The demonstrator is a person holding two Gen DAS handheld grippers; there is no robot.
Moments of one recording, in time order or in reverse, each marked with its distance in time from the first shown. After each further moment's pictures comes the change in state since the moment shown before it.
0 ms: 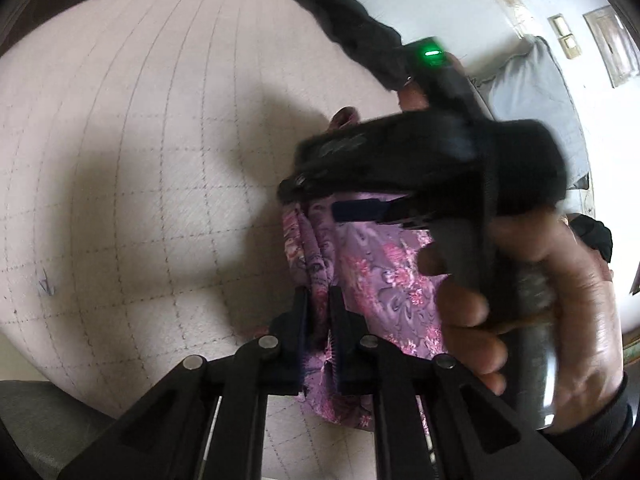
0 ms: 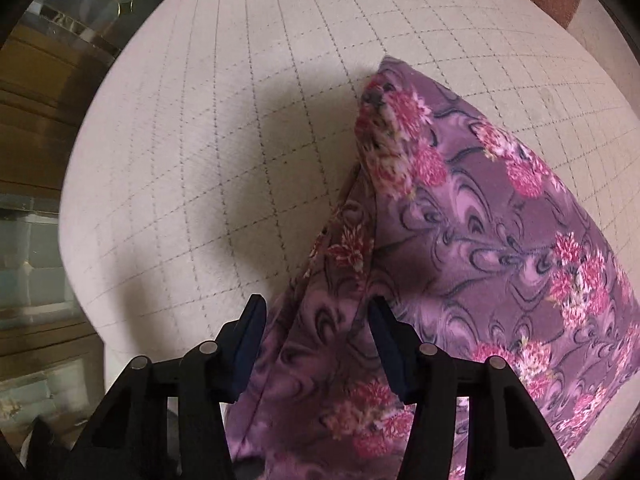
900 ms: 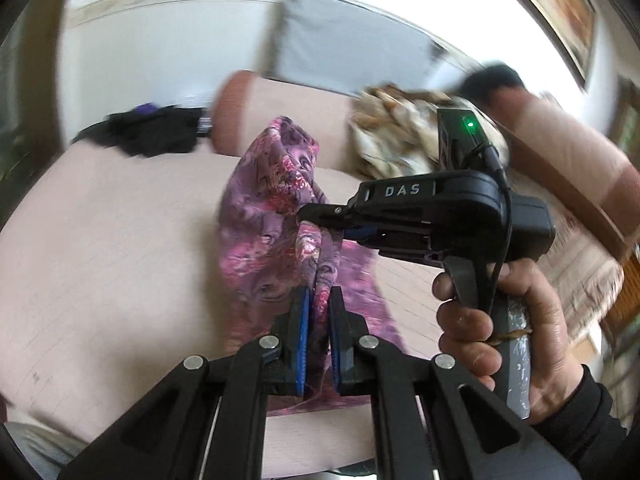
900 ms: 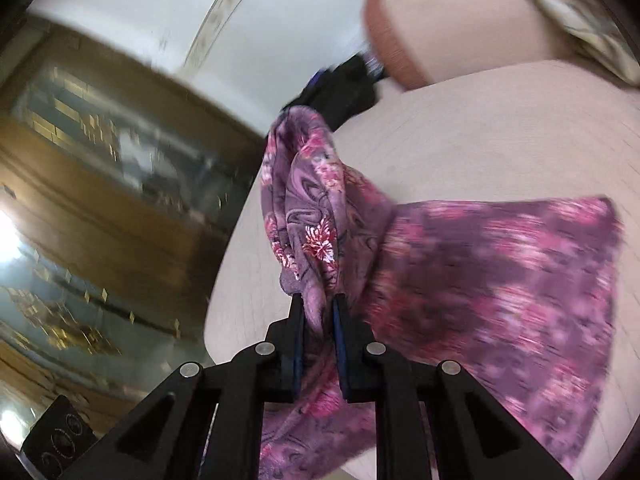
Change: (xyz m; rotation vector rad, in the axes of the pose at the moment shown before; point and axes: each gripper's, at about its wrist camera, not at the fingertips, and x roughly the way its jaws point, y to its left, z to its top) left arm -0.038 -0.256 -0.165 0.723 -0.138 -0.040; right arm -0.168 -0.253 -0.261 0.354 -0.668 0.566
